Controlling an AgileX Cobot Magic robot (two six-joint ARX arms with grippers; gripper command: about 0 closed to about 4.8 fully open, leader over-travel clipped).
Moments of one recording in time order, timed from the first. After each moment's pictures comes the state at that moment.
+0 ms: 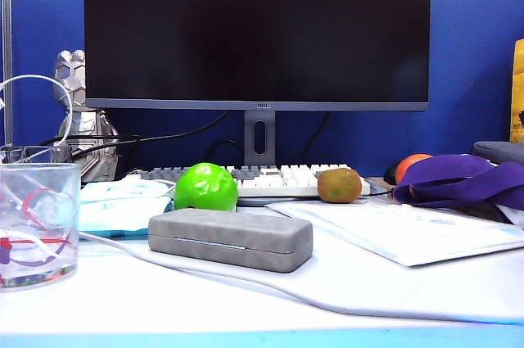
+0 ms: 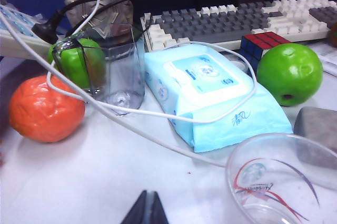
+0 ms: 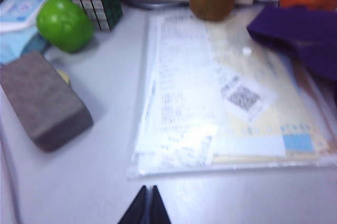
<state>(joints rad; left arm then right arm) -0.12 0.00 0.01 -0.16 0.04 0.06 0.41 0.27 0.19 -0.24 -0.02 0.11</state>
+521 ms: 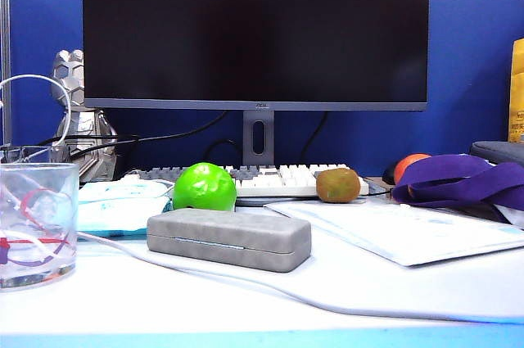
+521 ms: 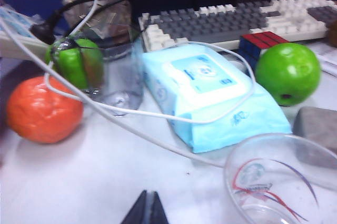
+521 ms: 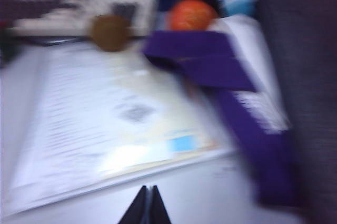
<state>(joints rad) -0.12 0.00 0.01 -0.16 0.04 0.07 0.19 0.00 0.01 -0.18 0.08 0.04</state>
